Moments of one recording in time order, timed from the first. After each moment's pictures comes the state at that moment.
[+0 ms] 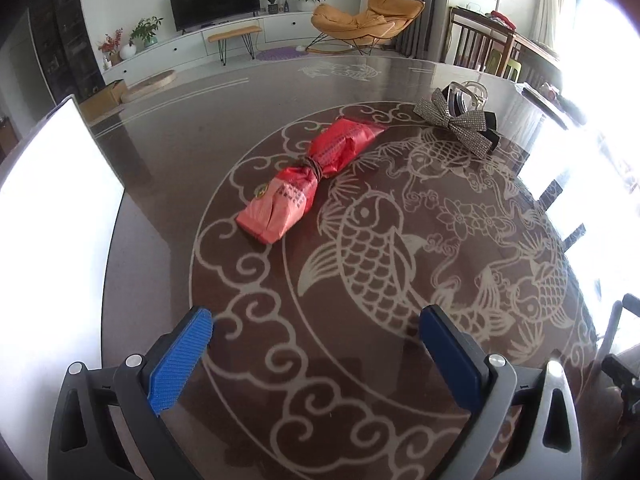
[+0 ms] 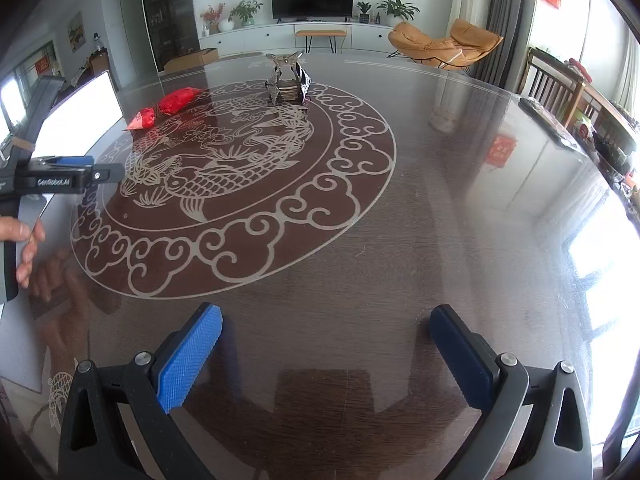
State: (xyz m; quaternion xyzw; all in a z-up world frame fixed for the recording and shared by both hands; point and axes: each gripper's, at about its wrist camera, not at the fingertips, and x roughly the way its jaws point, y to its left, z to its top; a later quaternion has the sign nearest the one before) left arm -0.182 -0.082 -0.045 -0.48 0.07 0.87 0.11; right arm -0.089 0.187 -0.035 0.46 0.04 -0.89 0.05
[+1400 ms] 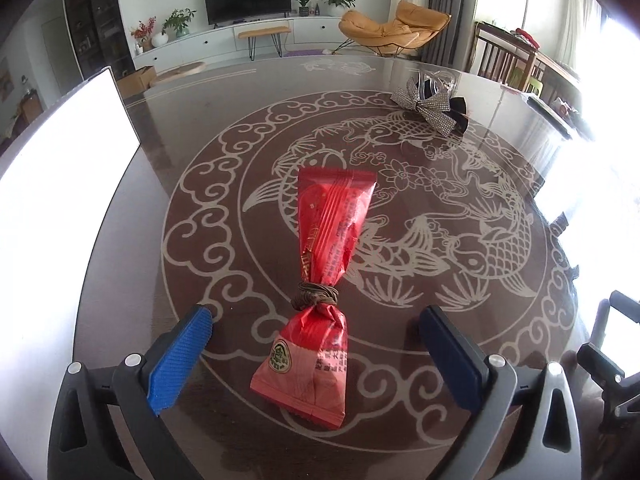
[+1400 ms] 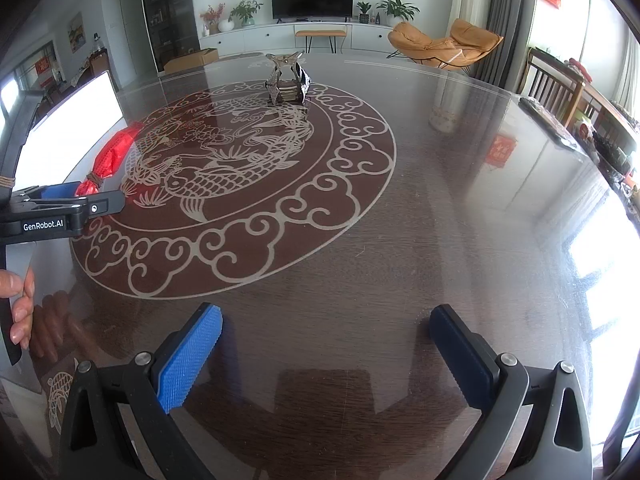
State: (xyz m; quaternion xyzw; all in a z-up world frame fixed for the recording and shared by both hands) left arm -0.107 -0.053 -0.046 -0.47 0.03 0.88 0.06; right arm -0.090 0.188 -0.035 0.46 0.04 -0.89 0.05
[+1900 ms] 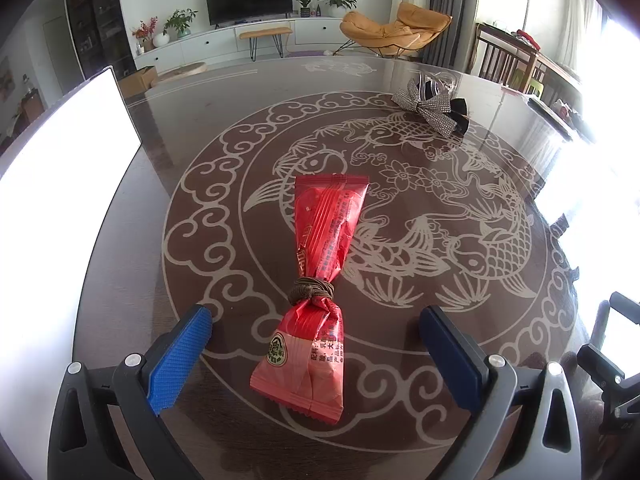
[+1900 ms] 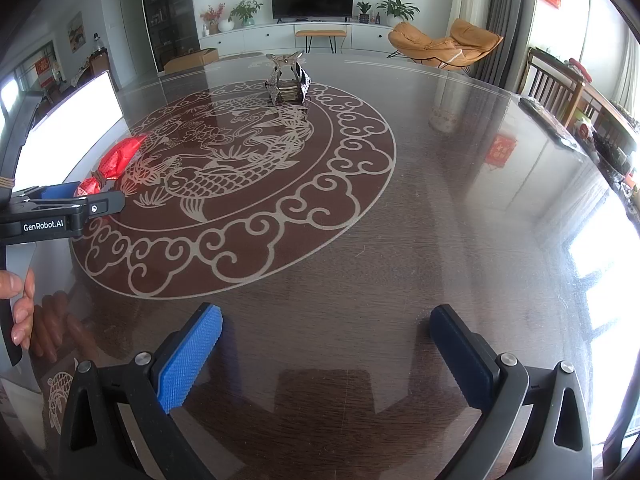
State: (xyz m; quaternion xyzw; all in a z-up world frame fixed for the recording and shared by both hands) left arm -0.103 -0.050 -0.045 -0.47 0.03 0.88 0.06; right arm -0.090 0.188 -0.035 0.46 0.04 -0.89 0.05
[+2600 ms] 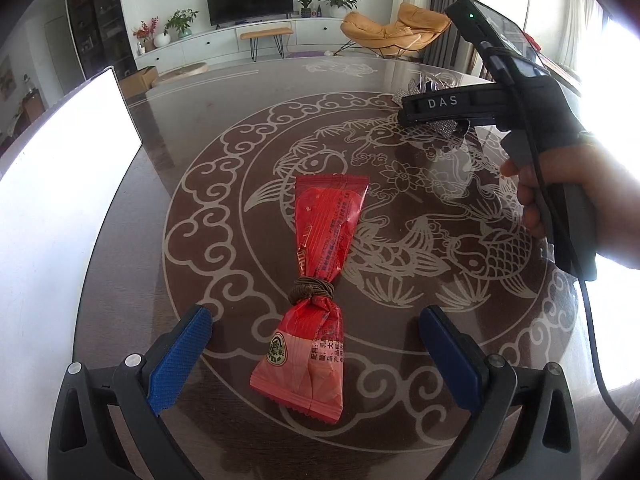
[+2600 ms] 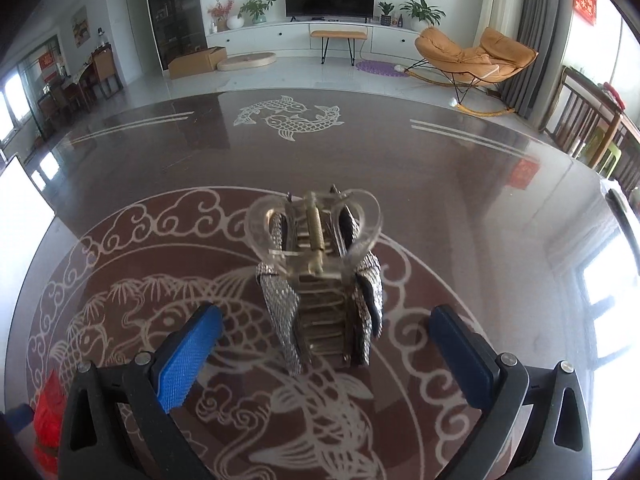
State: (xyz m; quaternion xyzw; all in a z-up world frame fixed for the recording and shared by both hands) left arm -0.104 -0.047 -0.044 -0.47 0.03 0.88 0.06; right arm -0.346 0.109 -0.038 0.46 0.05 -0.88 0.08
